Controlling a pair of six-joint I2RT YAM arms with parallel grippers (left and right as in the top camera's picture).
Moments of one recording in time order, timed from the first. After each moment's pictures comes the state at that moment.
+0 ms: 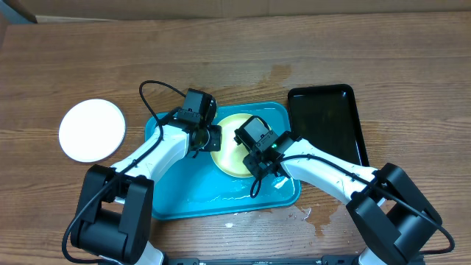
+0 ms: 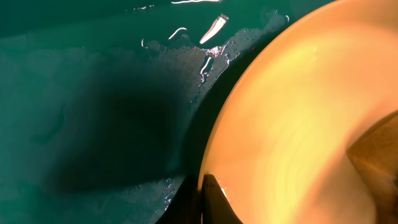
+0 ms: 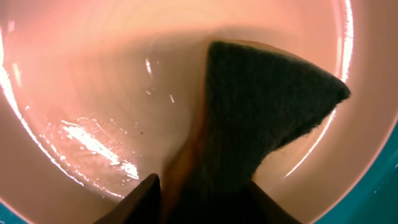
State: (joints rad) left arm -0.31 1.75 0.99 -0.48 0.09 -0.23; right arm 0.76 1.81 1.08 -0.57 0.06 0.05
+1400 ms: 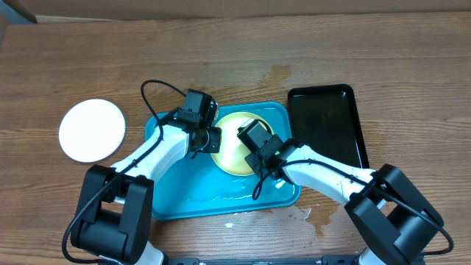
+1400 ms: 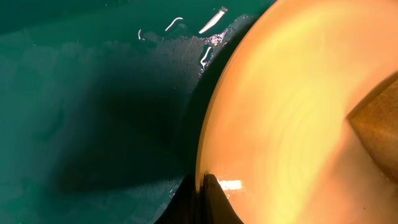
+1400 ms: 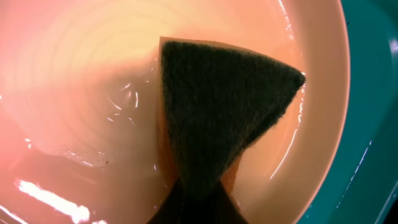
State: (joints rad) left arm -0.31 1.75 0.99 -0.50 0.09 -0.17; right arm 0.76 1.80 0.99 -0.38 0.19 0.07
